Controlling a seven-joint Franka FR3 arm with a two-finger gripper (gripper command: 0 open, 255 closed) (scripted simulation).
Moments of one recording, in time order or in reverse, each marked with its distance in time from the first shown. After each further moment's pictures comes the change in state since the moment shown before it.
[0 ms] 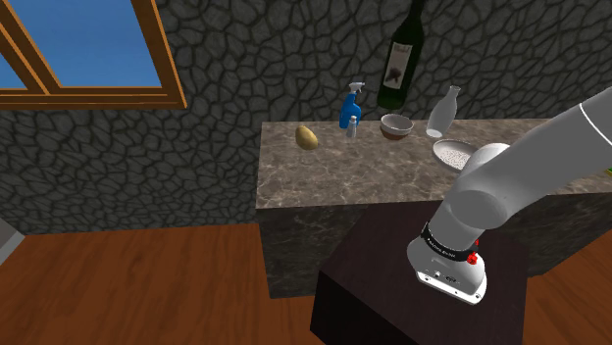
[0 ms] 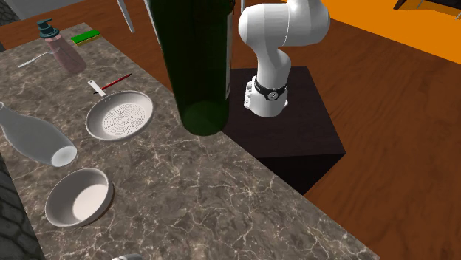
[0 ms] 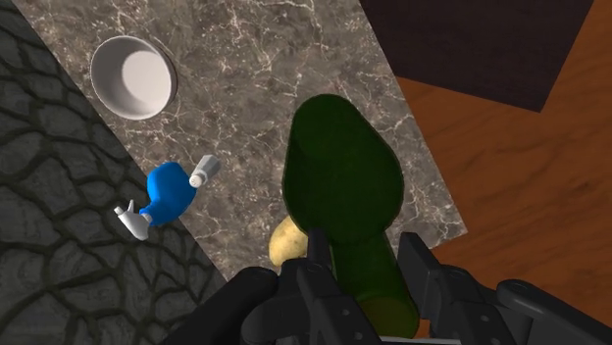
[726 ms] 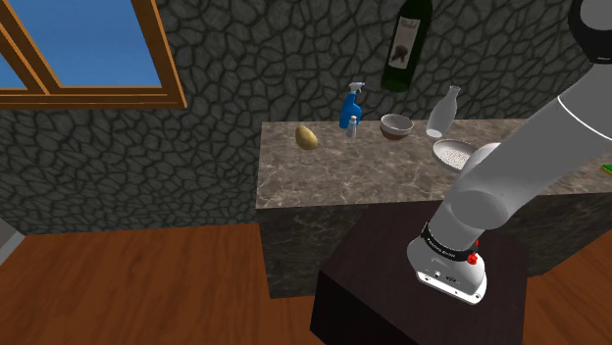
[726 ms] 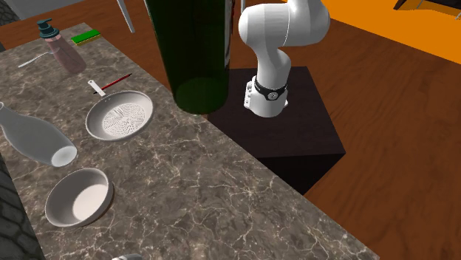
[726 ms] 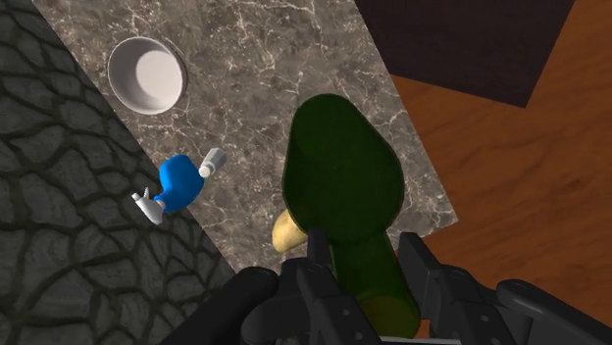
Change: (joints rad) arm 0.013 0.152 -0.038 0.321 0.038 -0.174 -0.042
